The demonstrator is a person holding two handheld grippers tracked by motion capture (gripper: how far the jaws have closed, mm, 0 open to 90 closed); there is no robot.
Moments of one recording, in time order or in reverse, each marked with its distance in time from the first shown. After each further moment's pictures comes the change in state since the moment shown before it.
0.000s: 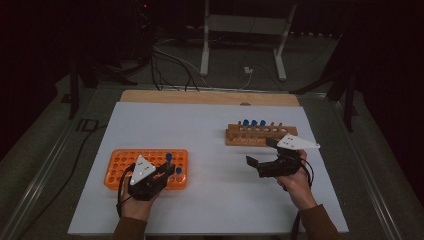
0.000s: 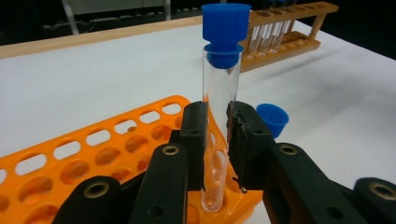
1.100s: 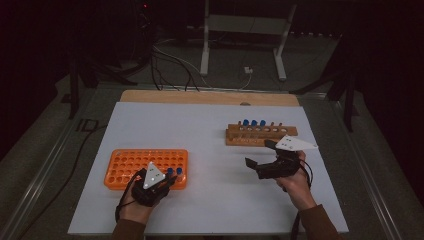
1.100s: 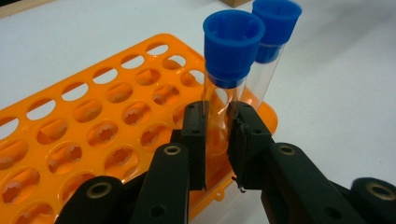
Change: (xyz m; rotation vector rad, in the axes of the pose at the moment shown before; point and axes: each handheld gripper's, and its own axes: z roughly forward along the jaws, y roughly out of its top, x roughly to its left) left arm -0.005 -0.017 0.011 0.196 0.006 0.132; right arm 0.001 -0.003 0.002 0.016 0.012 -0.008
